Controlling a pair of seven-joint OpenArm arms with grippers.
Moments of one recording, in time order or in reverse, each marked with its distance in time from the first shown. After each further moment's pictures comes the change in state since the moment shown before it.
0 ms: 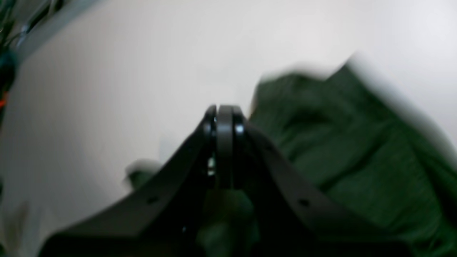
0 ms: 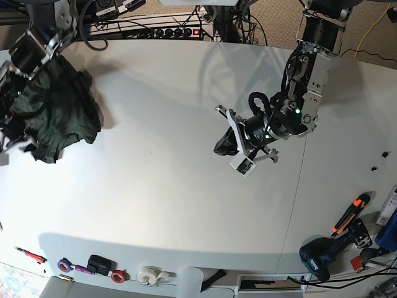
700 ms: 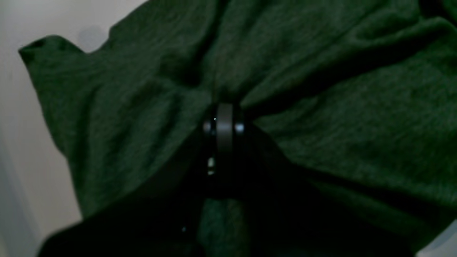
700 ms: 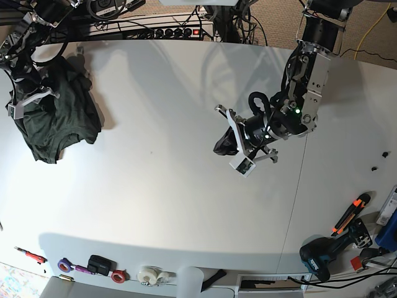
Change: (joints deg) left arm 0.0 0.0 0.0 0.0 -0.1 -0.2 0.0; right arm -19.4 -9.2 4.5 13.3 -12.9 0.1 15.0
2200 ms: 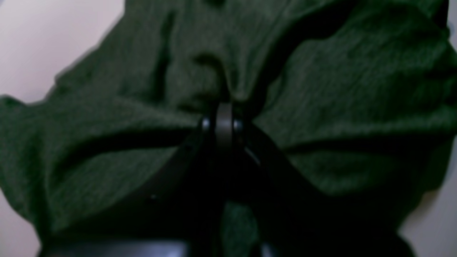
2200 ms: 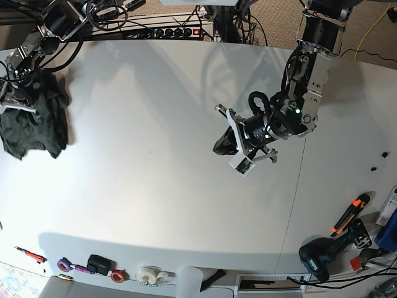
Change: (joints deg) left arm 0.0 0.0 0.0 0.0 -0.2 -0.5 0.0; right arm 4.9 -5.3 3.6 -4.9 -19.5 -35.1 18.1
